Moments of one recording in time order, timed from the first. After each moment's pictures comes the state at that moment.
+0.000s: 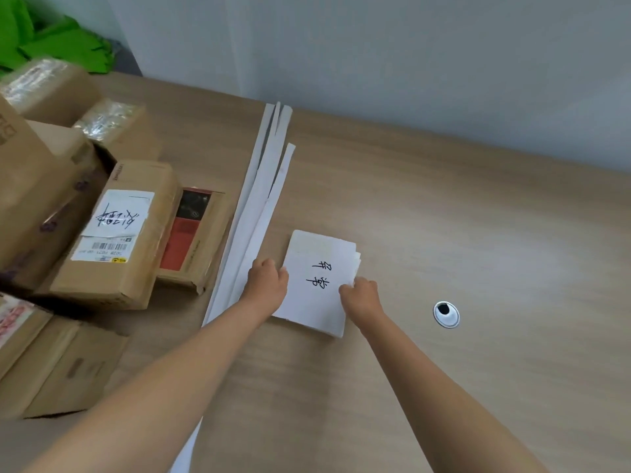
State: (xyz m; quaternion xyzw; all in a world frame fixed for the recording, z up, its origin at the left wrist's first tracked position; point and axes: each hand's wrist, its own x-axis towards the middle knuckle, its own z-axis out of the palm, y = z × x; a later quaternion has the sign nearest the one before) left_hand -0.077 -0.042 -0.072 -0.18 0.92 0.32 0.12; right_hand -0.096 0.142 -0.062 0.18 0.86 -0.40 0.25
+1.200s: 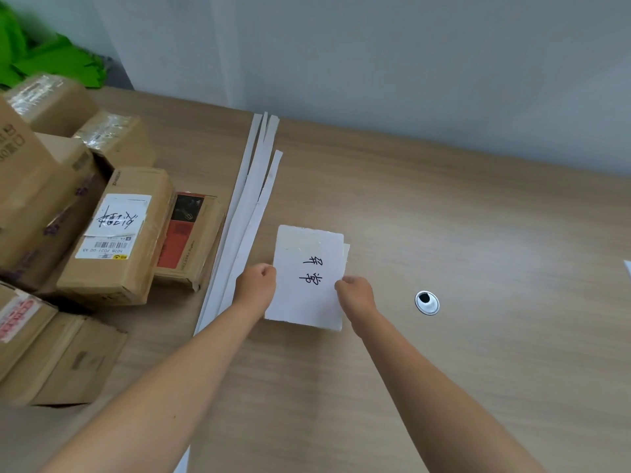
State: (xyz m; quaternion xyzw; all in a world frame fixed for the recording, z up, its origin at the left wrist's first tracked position) left_hand -0.048 -0.028 -0.032 -0.27 0.83 0.47 0.09; right_hand -0.069 0.153 -0.032 0.21 0.80 -0.52 0.21
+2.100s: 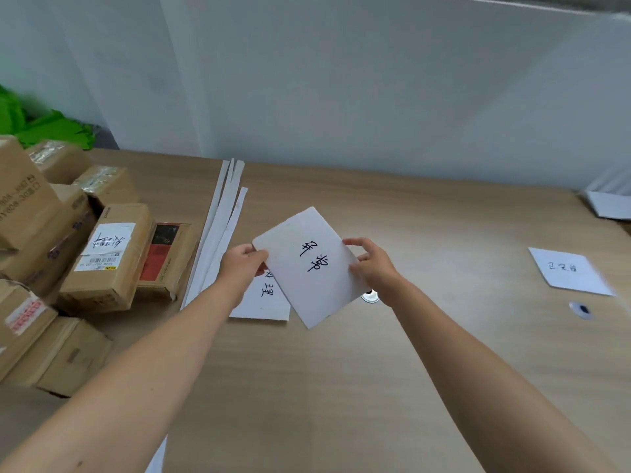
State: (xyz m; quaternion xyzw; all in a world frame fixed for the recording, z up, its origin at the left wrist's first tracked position) left_hand -0.011 0.037 0.086 -0.23 0.73 0.64 0.02; right_hand -0.021 0.287 0.110 0.09 0.83 -0.54 0.14
